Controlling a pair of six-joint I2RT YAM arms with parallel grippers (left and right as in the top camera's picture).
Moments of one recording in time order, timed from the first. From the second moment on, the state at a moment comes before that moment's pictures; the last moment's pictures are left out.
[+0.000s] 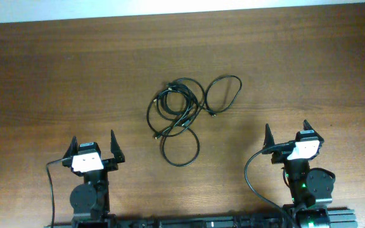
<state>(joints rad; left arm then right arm) -0.02 0.01 0.01 -0.07 -0.15 0.00 0.00 0.01 0.01 -0.07 -0.03 -0.03</state>
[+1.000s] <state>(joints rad) -0.05 1.17 1.25 -0.90 0.46 0.03 0.00 0.01 0.01 -0.08 -0.02 -0.03</state>
